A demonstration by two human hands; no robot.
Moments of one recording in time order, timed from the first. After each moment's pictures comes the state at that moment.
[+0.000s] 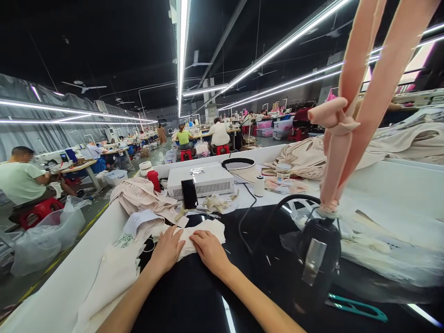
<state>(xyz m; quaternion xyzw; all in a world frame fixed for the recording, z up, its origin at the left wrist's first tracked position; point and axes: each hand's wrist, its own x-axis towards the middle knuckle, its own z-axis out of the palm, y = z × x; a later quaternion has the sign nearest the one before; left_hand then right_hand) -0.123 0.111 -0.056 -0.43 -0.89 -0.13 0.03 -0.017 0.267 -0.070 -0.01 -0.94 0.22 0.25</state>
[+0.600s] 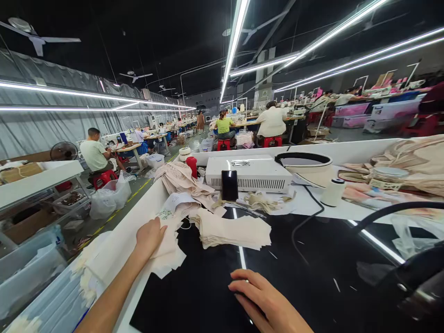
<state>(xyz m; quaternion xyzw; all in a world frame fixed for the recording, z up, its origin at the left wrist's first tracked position) -0.131 -0.031 -0.013 -0.10 -0.99 -0.09 0.02 0.089 0.241 -0.067 0.13 -0.91 0.34 0.17</state>
